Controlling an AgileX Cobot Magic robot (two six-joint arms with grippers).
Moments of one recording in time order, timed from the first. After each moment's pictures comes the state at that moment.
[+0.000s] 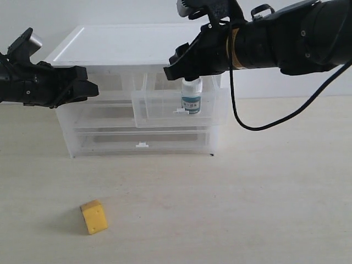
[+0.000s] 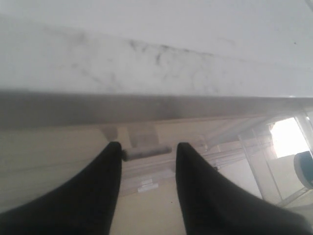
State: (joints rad) left arm -0.05 1.81 -1.16 -1.50 0.56 1.25; right arm 0.52 1.72 -1.28 -1.74 -0.08 1.58
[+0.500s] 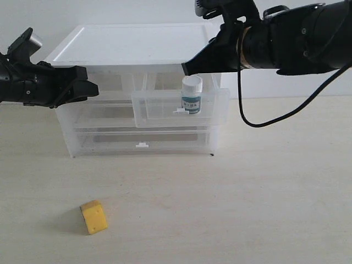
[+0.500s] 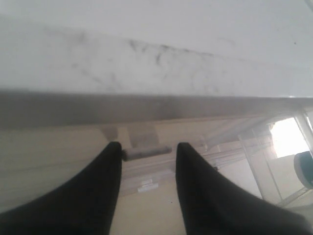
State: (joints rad) left arm -0.05 1.81 -1.16 -1.50 0.56 1.25; right arm 0.52 1.72 -1.27 -1.52 0.16 1.38
